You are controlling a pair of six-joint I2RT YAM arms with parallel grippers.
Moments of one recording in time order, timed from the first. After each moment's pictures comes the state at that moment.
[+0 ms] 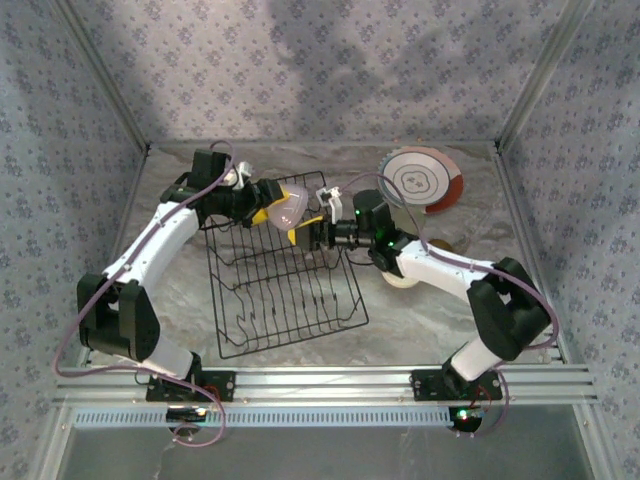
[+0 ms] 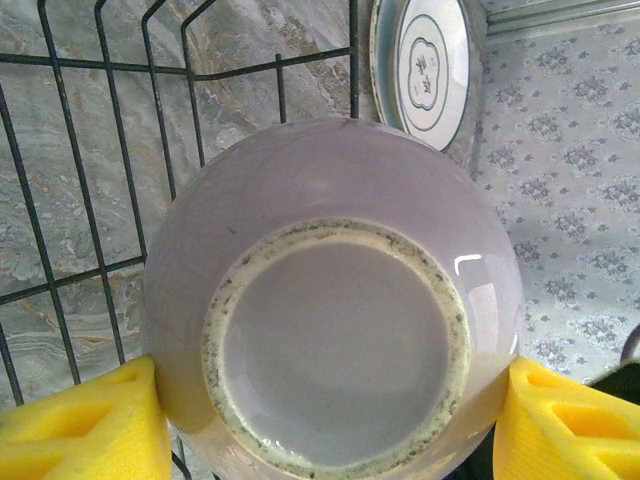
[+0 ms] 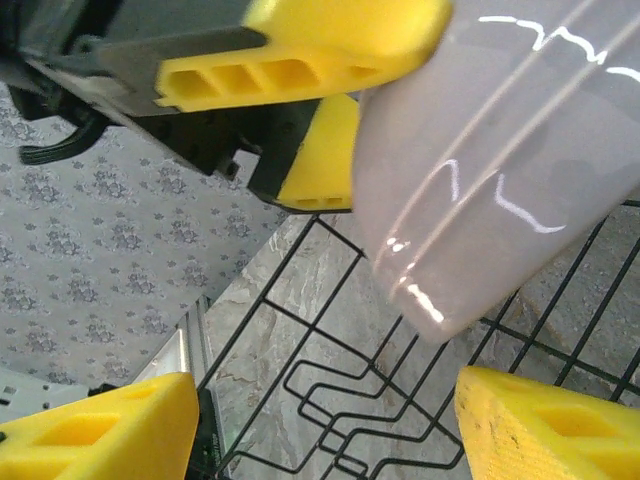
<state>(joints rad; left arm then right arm) -0.27 1.50 1.27 -0.59 0.65 -0.78 0.67 1.57 0.94 0.36 -0.64 0.55</state>
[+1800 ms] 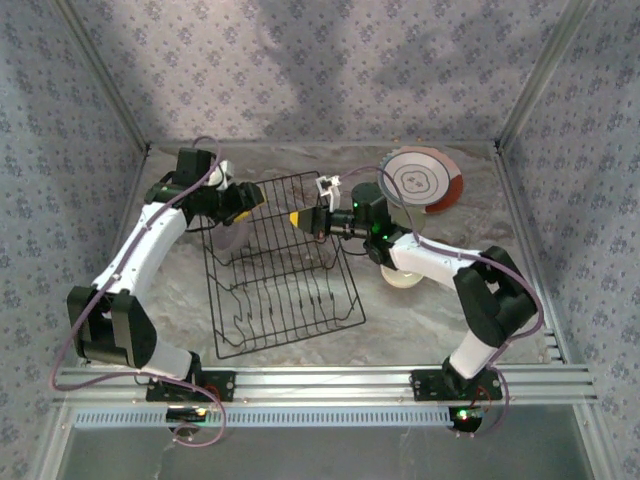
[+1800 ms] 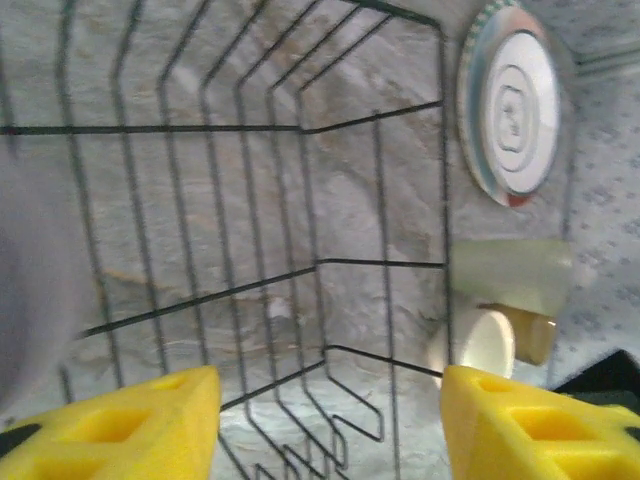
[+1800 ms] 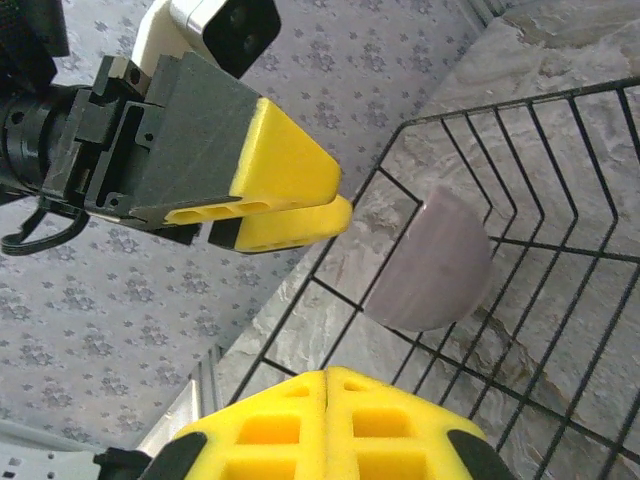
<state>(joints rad) -0.20 1.45 1.30 -0.76 0.45 -0.60 0.64 1.64 0.99 0.47 -0.63 0.64</state>
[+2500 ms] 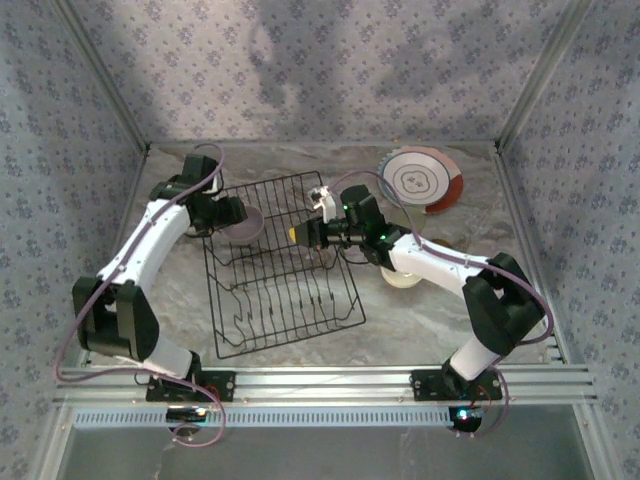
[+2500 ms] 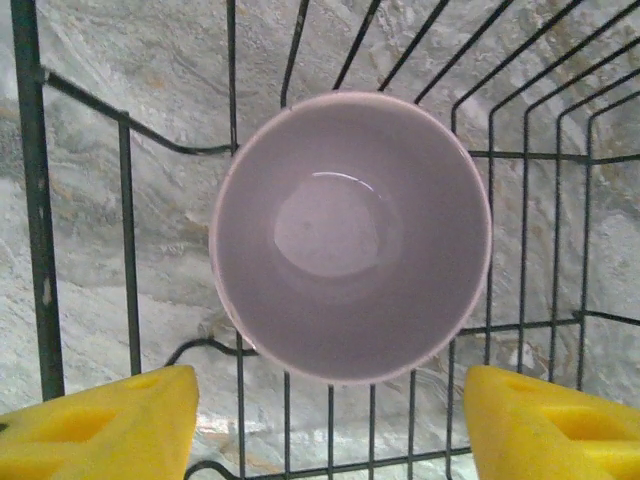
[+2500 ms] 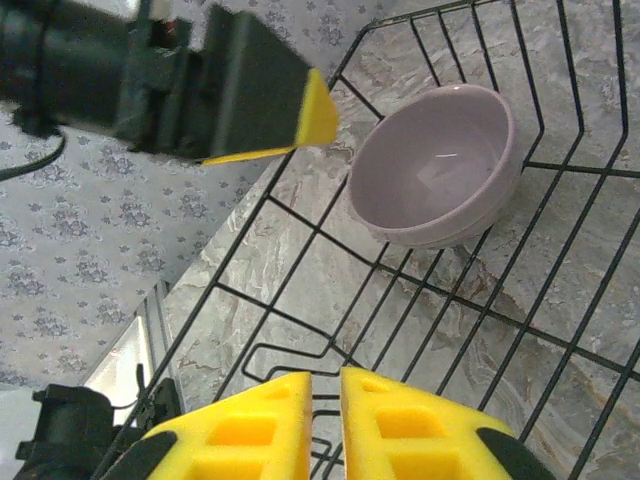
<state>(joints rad) -0.20 1.52 1.31 -0.89 0.05 -0.49 0.70 1.60 1.03 0.17 -0.56 0.48</state>
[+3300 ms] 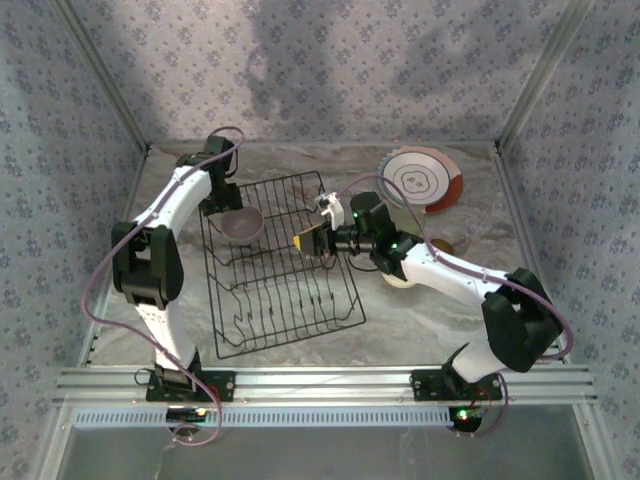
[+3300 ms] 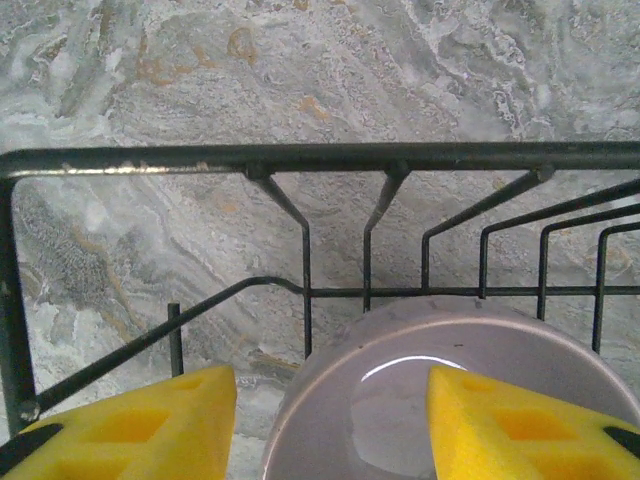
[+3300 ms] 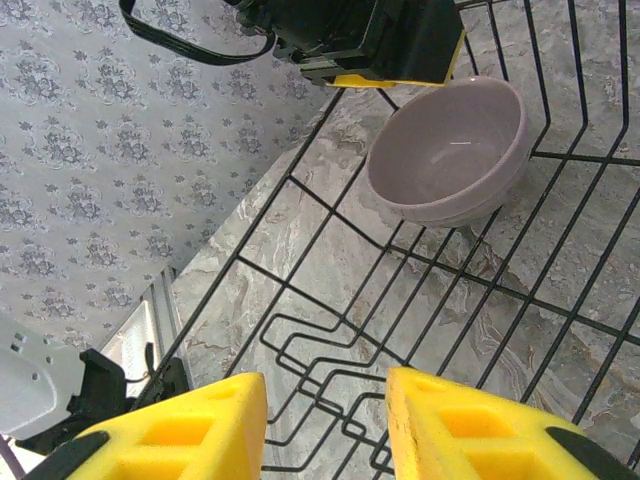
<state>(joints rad) -0.20 1.89 1.62 -0.98 -0.15 -0.41 0.70 1.48 0.95 0.15 -0.56 0.46</state>
